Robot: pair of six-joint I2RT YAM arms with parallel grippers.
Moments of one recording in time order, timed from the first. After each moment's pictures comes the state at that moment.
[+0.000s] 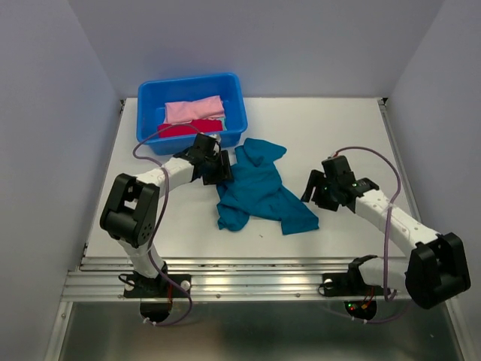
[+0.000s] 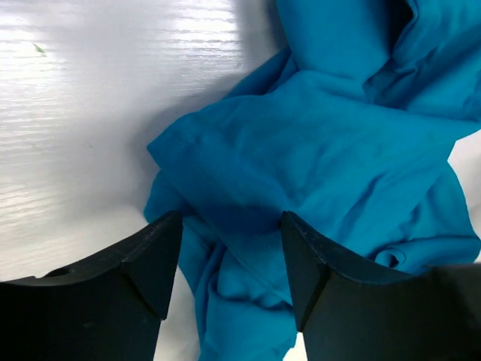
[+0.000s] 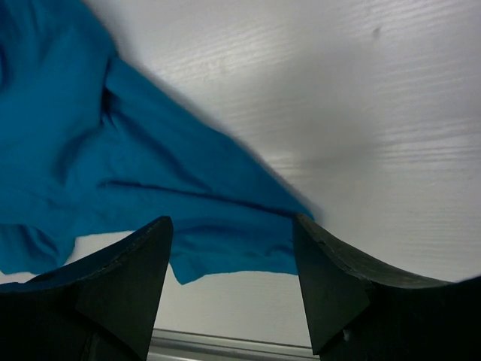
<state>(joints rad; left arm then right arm) -0.42 1.69 1.05 -0.29 0.17 -0.54 0.33 1.18 0.78 -0.56 0.02 0.65</state>
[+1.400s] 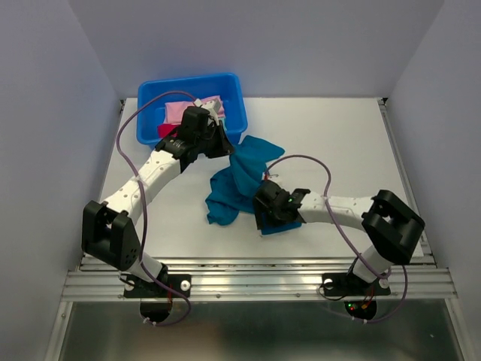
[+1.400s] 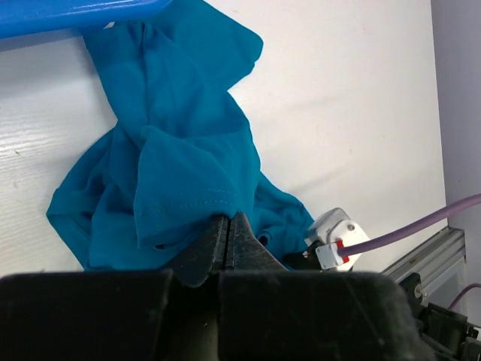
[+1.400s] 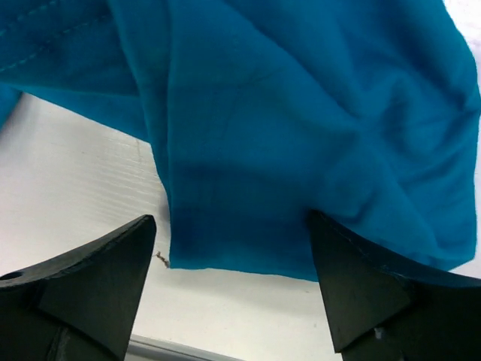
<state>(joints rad) -0.46 1.50 1.29 -0.41 0.22 -0.54 0.90 1.57 0.88 -0.41 0.22 0.68</state>
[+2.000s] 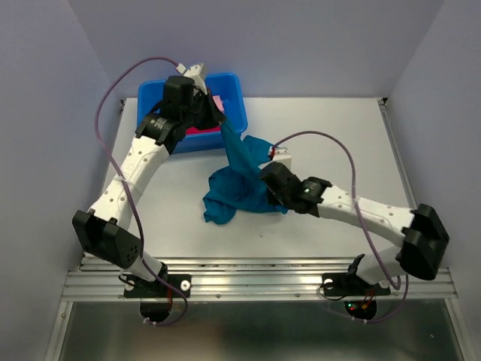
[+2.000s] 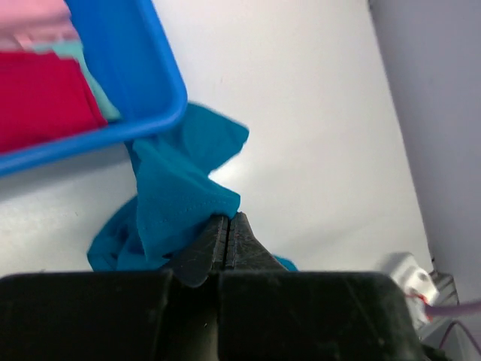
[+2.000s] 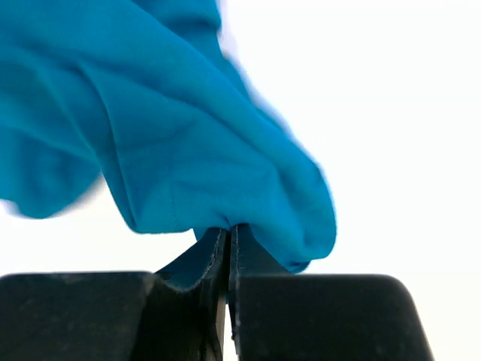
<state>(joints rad) -0.42 1.50 1.54 -0.57 0.17 -0.49 0.94 1.50 1.04 -0.52 0.47 0.64</state>
